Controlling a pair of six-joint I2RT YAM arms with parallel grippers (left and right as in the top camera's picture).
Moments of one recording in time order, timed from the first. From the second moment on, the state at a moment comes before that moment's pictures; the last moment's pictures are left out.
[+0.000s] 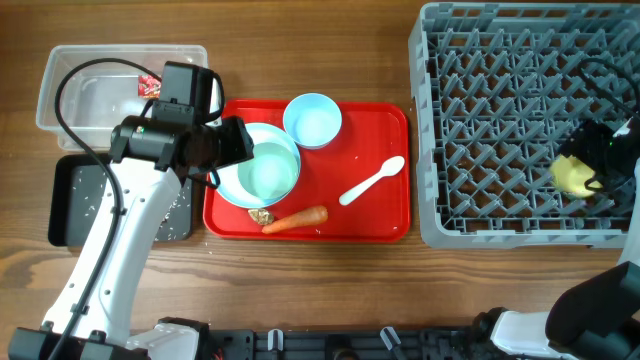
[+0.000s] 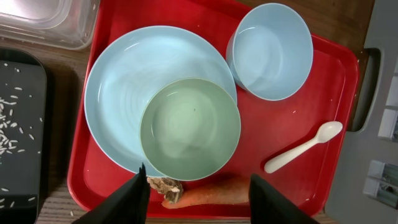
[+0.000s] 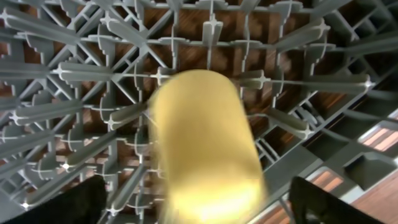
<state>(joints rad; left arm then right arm) -0.19 1.43 1.29 -1.00 0.14 -0.45 -0.54 1.57 1.36 -1.07 0.05 0.20</state>
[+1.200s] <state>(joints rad) -0.19 1.46 1.29 -1.07 0.05 -0.45 0.47 1.81 1.36 -0.48 -0.14 0.26</state>
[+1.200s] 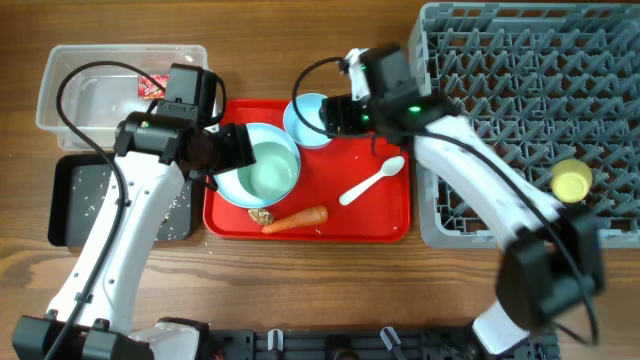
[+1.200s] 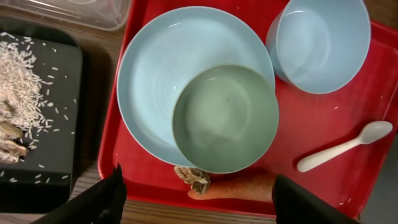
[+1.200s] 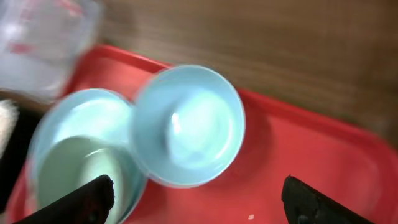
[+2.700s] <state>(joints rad) -0.19 1.46 1.29 -1.07 0.05 -0.45 -0.30 1.52 1.36 -0.29 0.95 -0.08</state>
